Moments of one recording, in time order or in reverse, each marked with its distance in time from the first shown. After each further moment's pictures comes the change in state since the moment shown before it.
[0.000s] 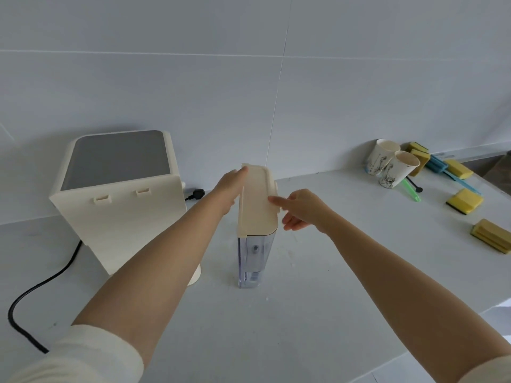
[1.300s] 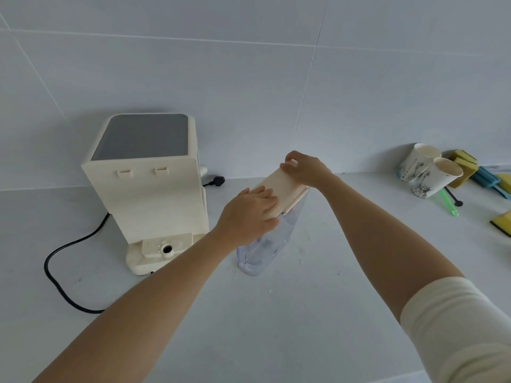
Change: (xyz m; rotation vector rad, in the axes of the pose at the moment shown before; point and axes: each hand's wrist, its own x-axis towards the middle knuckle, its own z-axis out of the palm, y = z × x) left_hand -0.068 -0.048 0.017 0.887 0.091 0.678; right_hand 0.072 -0.024 -0.016 -0.440 0.091 -0.238
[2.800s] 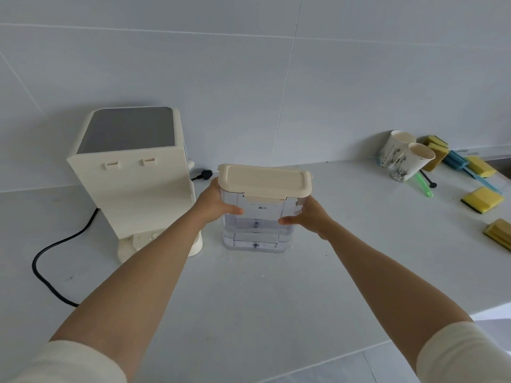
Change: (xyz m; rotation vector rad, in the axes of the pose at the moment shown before) left_hand 0.004 -0.062 0.016 -0.669 -0.040 -0.444; right_hand -0.075 0.076 0.067 0.502 -0.055 0.126
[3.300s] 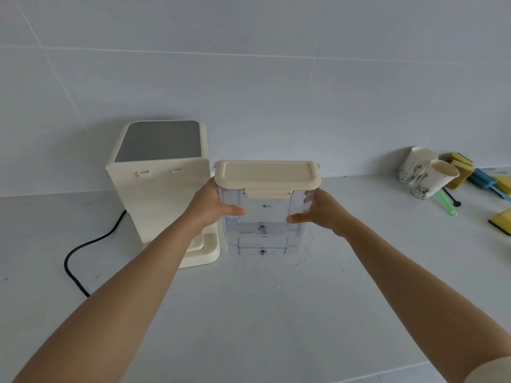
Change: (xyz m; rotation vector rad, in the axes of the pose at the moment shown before) left_hand -0.045 0.024 -0.048 -0.045 0.157 0.035; right_hand -0.020 -0.062 -0.007 -0.116 -0.063 -0.200
